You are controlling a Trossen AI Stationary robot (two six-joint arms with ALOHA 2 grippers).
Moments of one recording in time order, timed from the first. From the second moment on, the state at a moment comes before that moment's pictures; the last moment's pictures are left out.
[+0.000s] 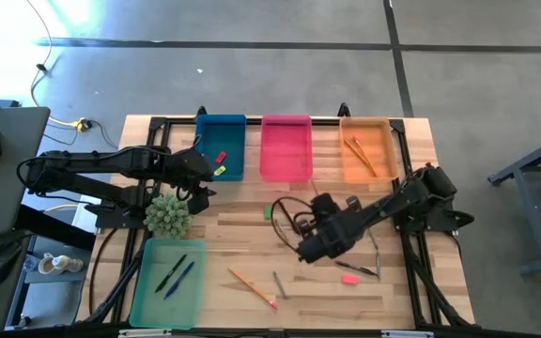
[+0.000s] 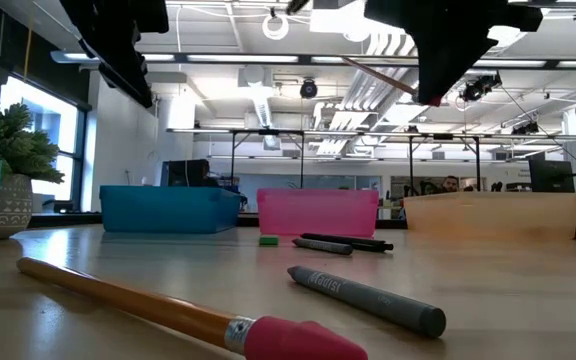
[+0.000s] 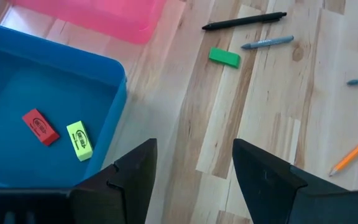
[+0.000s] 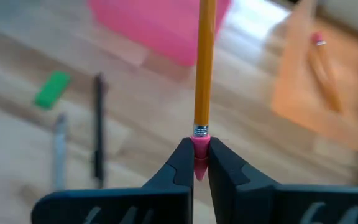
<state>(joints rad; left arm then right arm) 0.21 1.01 0.90 -0.86 -0.06 -0.21 0.42 1.84 1.57 -1.50 0.65 1.60</state>
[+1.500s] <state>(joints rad) 0.21 1.01 0.90 -0.38 -0.25 -0.21 -0.70 1.05 0.77 -1.10 0.24 0.29</state>
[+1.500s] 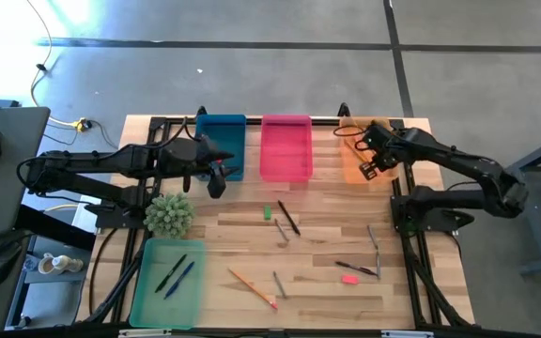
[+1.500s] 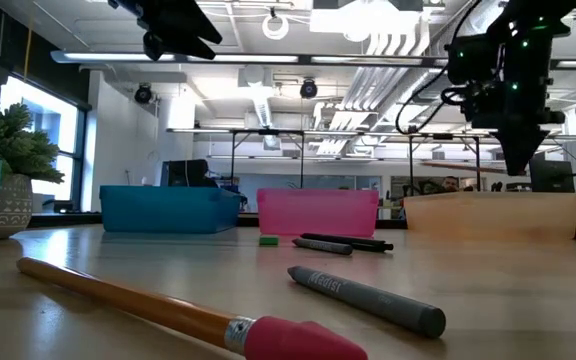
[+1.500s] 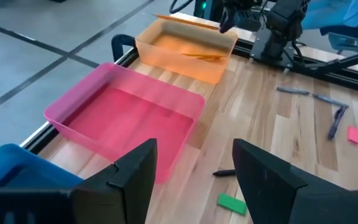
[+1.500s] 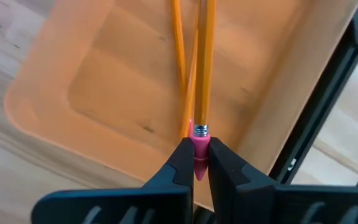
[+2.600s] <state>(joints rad) 0.21 1.01 0.90 -0.44 -0.26 -0.27 -0.86 1.31 0.74 -1.07 0.15 0.22</state>
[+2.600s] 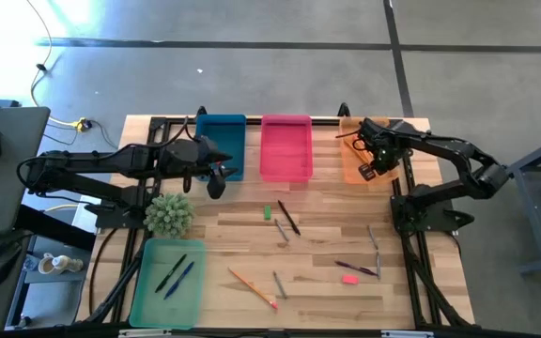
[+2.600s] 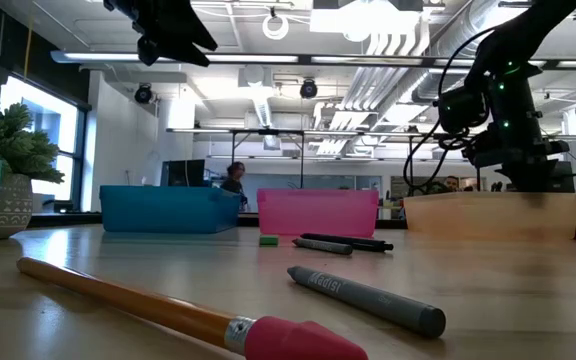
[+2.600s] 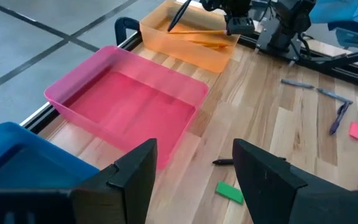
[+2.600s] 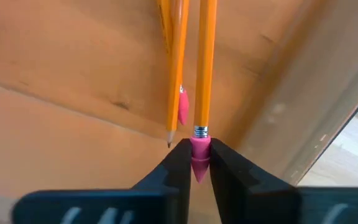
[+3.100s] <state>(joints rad) 0.21 1.05 0.90 -0.47 -0.24 -0.30 -0.86 1.27 0.74 -1.07 0.15 0.23</state>
